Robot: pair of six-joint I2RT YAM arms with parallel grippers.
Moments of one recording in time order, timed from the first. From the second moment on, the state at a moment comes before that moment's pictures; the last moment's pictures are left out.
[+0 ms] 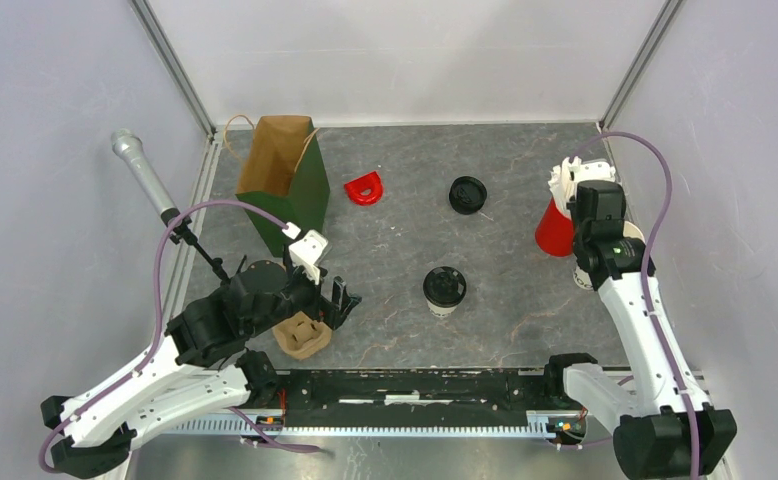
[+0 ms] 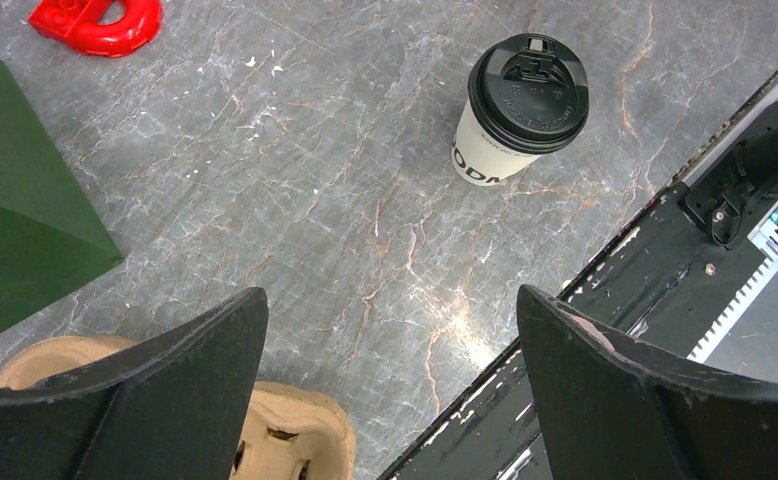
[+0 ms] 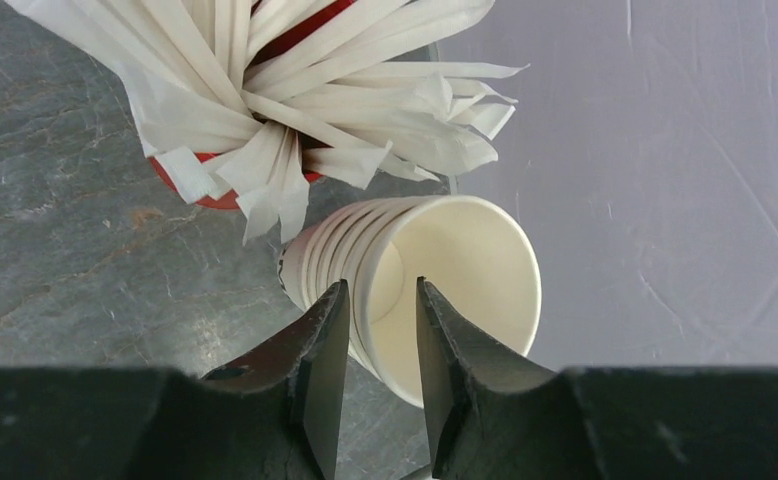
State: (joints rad) left arm -0.97 0.59 0.81 -0.66 -0.18 -0.24; right arm 0.08 0.96 0.95 -0.66 0.53 -0.22
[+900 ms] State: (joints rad) left arm -0.97 0.61 0.81 -0.66 -0.18 -0.22; right arm 0.03 1.00 0.92 -0.60 0.47 -0.21
